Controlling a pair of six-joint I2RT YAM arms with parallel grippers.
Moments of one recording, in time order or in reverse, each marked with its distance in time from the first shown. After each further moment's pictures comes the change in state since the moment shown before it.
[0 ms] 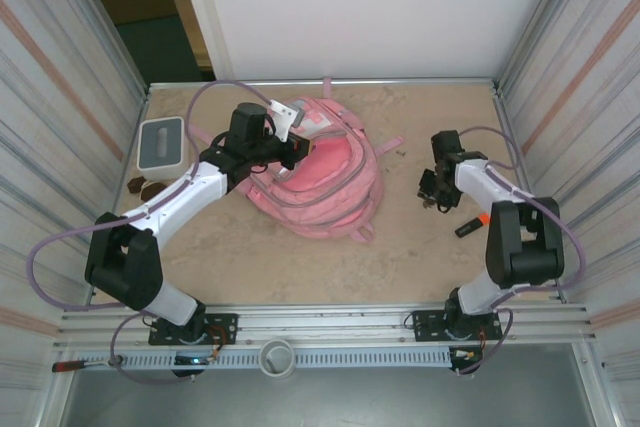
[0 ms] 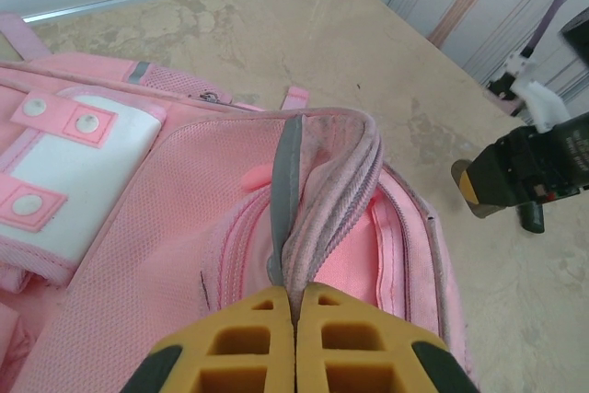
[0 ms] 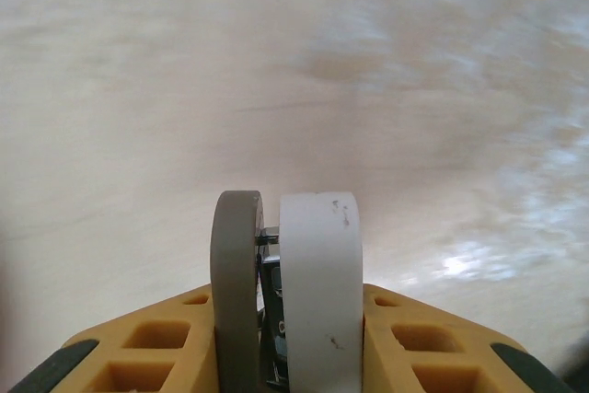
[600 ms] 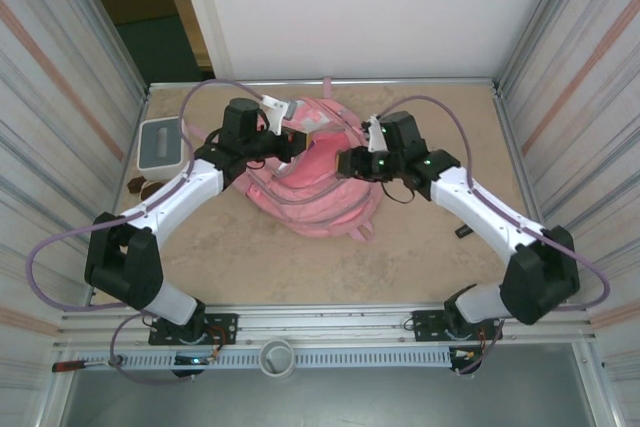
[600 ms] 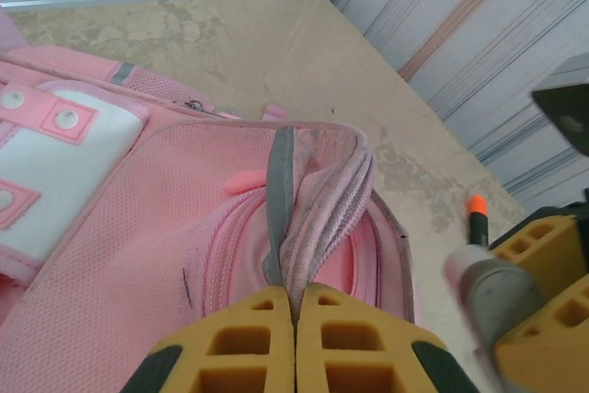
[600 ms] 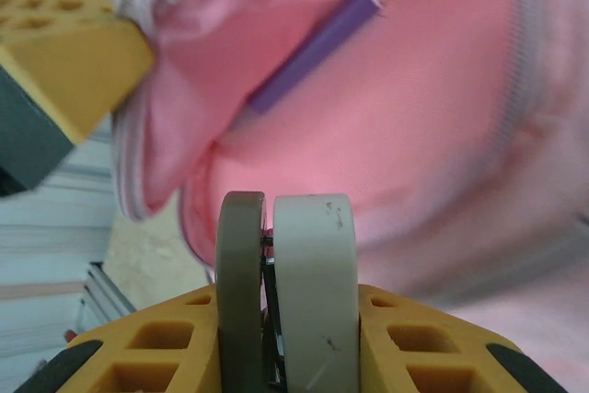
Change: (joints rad) left arm 0.039 0.001 0.011 0.038 0.096 -0.140; right arm 0.420 -0.122 0.153 0.303 -0.431 0.155
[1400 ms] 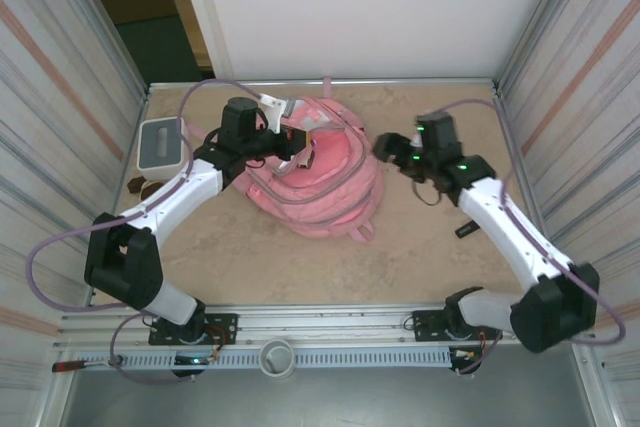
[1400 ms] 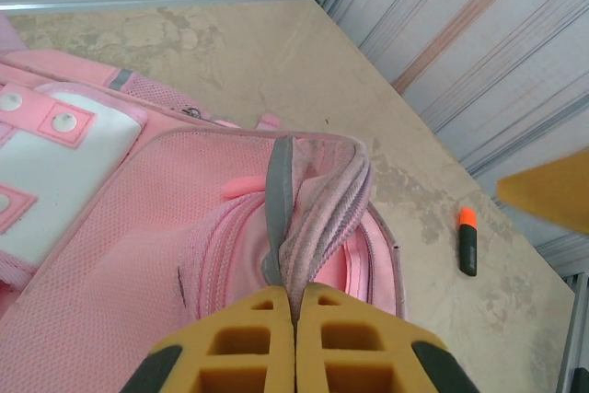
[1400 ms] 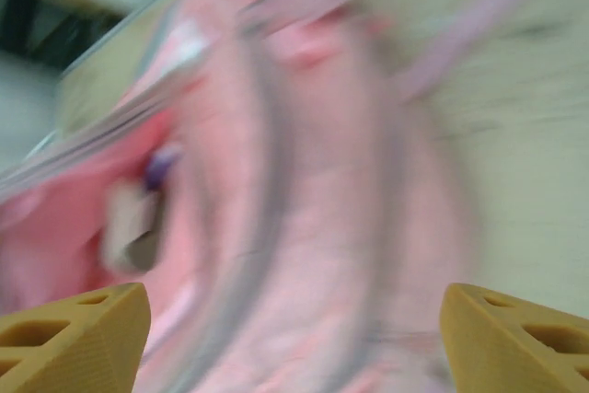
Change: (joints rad) left arm 0.006 -0.005 -0.015 0.030 0.003 -0.033; right arm -0.250 -0.229 -0.087 -0.214 0.327 0.103
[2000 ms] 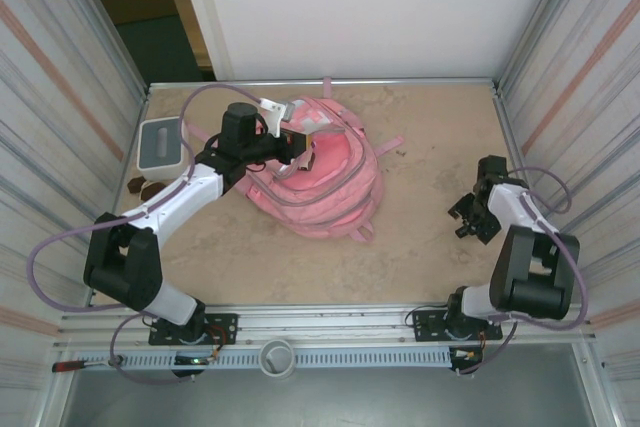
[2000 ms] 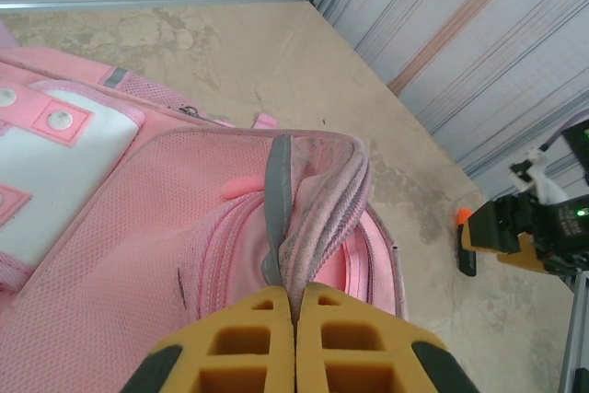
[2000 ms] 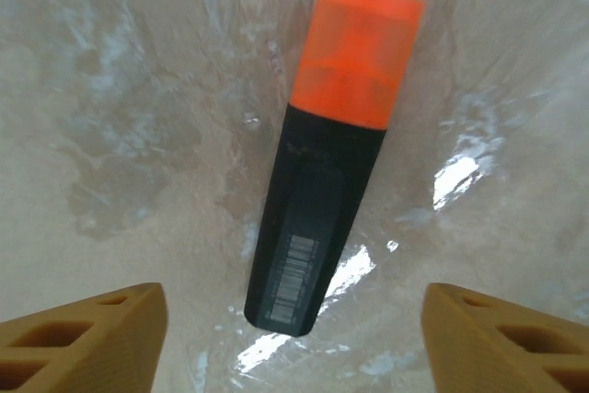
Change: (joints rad) left arm 0.000 -0.001 -0.046 0.066 0.009 -0.009; right arm -0.506 0.225 -0.272 -0.171 0.139 -0.148
